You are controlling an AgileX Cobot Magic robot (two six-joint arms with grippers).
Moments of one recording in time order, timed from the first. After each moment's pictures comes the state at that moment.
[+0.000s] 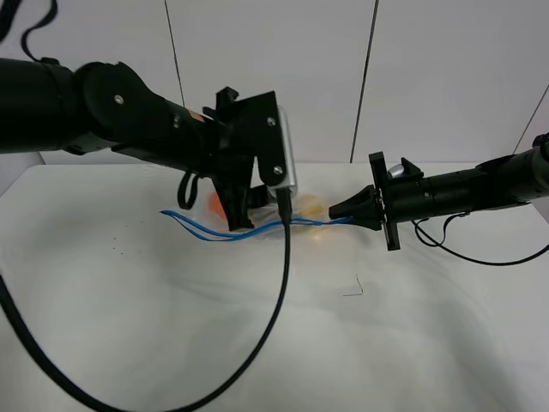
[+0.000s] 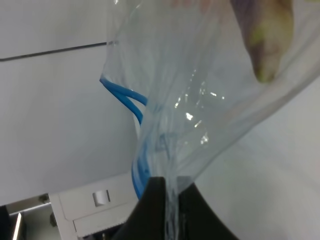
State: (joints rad) left arm -0.68 1.61 -1.15 -0.43 0.17 1.37; right arm -0.02 2.09 -1.12 1.45 1.21 -0.78
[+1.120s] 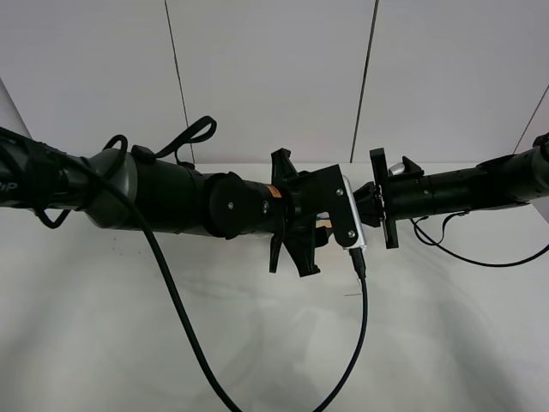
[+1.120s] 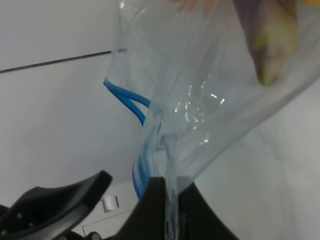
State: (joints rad) left arm -0.83 1.87 -1.14 -0.44 -0.22 1.23; right arm -0.02 2.09 -1.12 1.47 1.21 -0.77
